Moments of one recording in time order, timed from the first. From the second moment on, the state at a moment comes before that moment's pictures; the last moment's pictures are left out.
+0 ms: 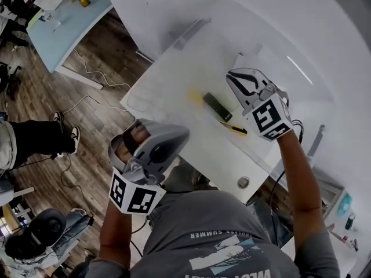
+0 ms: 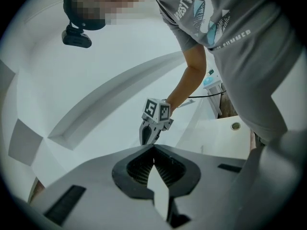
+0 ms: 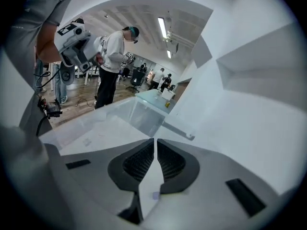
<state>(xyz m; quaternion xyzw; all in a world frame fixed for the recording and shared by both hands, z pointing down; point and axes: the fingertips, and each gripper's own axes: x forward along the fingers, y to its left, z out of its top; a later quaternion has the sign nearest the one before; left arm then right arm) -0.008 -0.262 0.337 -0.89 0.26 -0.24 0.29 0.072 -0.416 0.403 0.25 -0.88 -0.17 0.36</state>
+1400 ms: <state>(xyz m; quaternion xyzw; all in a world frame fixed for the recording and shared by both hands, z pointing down) -0.050 -0.286 0.375 -0.91 0.26 -0.22 0.24 0.062 -0.475 0.572 0.18 -0.79 -0.13 0.58</state>
